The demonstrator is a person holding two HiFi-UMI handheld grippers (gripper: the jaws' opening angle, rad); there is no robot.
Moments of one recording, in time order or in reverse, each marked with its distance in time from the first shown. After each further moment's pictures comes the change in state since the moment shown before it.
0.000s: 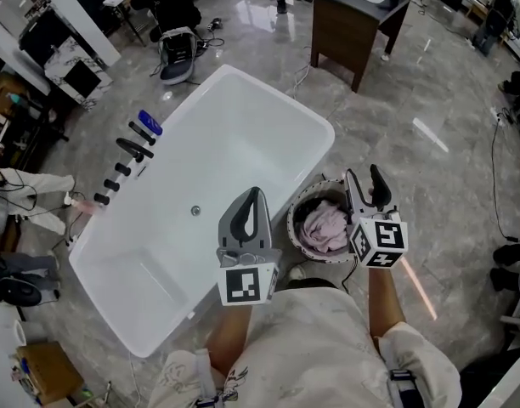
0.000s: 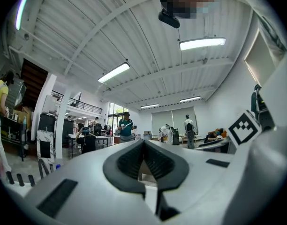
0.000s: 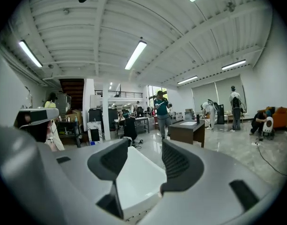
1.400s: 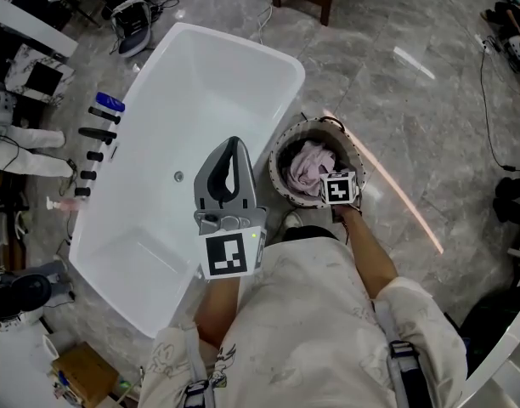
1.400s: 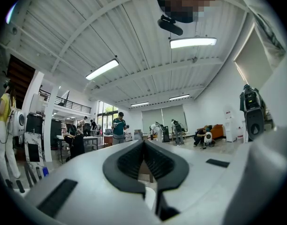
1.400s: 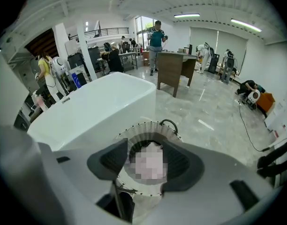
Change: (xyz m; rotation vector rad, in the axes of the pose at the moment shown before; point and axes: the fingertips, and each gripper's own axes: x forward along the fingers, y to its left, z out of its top) left arm 0.025 -0.047 -0.014 0.058 0.014 -0.137; right arm -0.012 -0.046 -0.367 0.063 0.811 -0.120
